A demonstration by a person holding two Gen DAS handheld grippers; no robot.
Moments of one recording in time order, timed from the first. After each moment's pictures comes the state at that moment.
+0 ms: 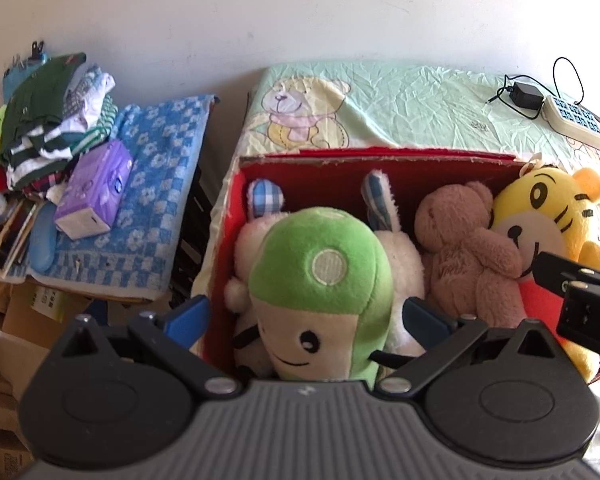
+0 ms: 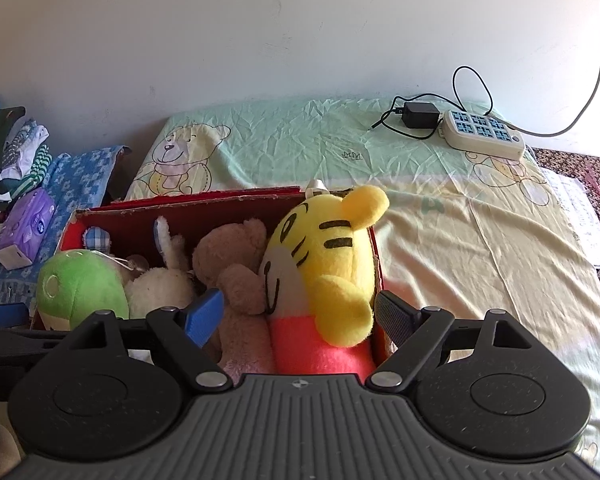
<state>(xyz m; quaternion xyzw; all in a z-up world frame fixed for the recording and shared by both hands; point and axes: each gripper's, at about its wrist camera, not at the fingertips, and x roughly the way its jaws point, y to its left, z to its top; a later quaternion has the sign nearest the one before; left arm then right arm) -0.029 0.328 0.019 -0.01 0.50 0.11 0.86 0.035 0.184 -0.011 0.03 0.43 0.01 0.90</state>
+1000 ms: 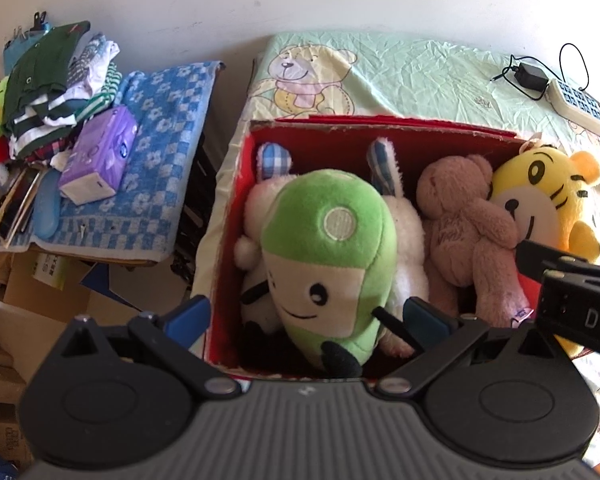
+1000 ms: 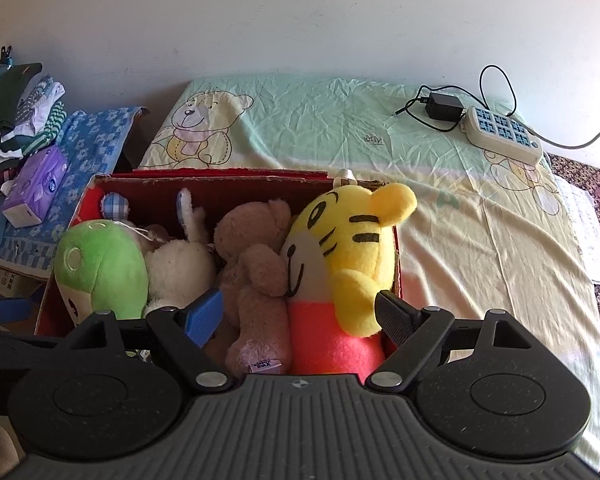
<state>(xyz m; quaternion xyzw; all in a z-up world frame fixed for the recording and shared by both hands) -0.040 0.330 0.030 -0.03 0.54 0.11 0.84 0.040 0.201 0.004 -0.02 0.47 0.03 0.88</state>
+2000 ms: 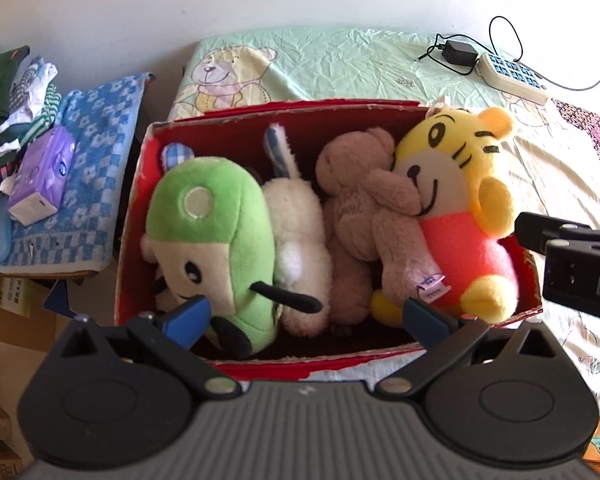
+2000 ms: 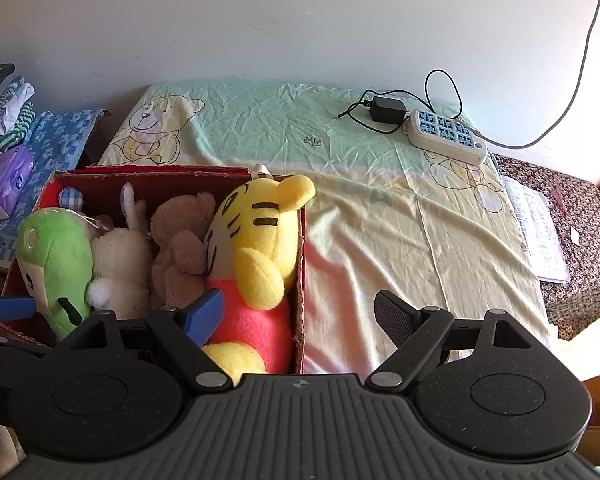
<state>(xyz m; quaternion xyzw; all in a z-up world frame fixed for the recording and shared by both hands) -0.046 0.278 0.026 -0.01 0.53 0.02 0.85 0.017 0.158 0.017 -0.04 0.46 -0.01 0.89</state>
